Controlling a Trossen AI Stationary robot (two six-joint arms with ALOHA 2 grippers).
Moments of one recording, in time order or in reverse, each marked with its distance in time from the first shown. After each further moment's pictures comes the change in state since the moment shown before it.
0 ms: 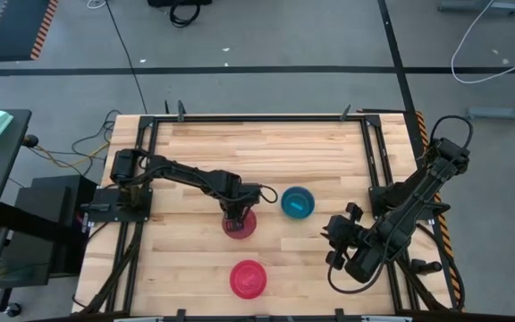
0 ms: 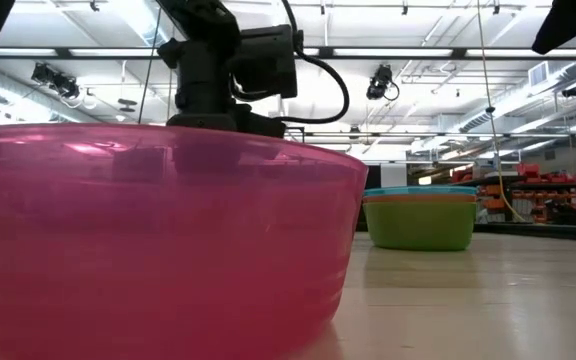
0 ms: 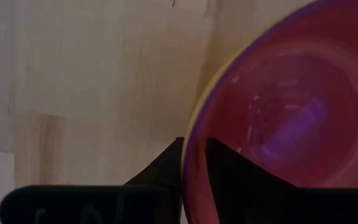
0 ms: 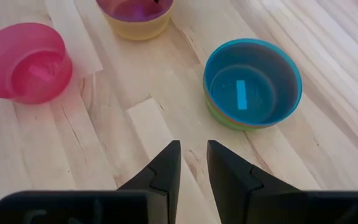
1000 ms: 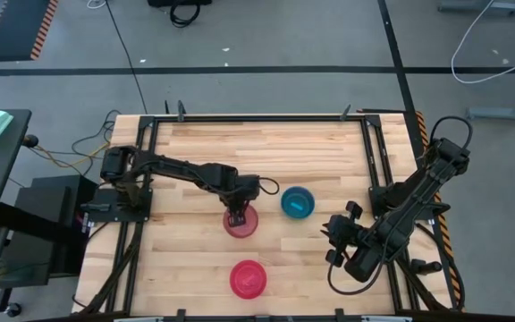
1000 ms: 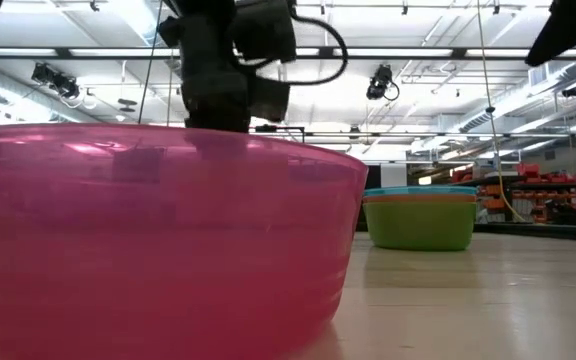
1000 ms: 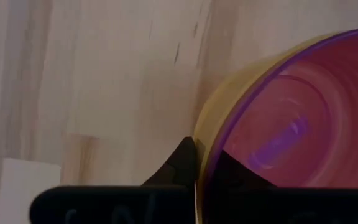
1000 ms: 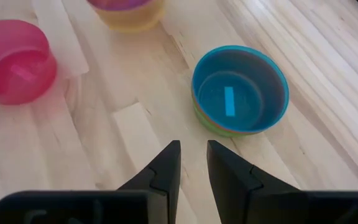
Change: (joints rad) left arm 0.026 -0.104 0.020 0.008 -0.007 0.030; right arm 0.000 0.001 -0.042 0.003 0.042 -0.018
